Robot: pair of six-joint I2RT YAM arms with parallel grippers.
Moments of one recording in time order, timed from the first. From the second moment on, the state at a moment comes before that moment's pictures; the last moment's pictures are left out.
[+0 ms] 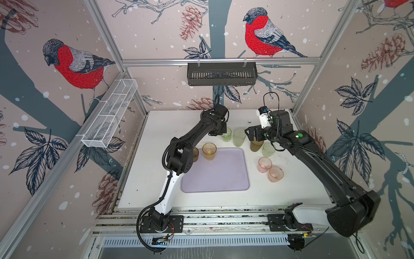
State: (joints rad) left arm -0.57 2.33 2.22 -0.99 0.00 -0.52; right arm 0.44 1.31 1.31 -0.65 -0.08 0.13
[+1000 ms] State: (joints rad) left arm -0.61 1.70 1.78 -1.12 -0.07 -0.56; right arm 0.48 1.33 1.36 -0.67 -0.05 0.11
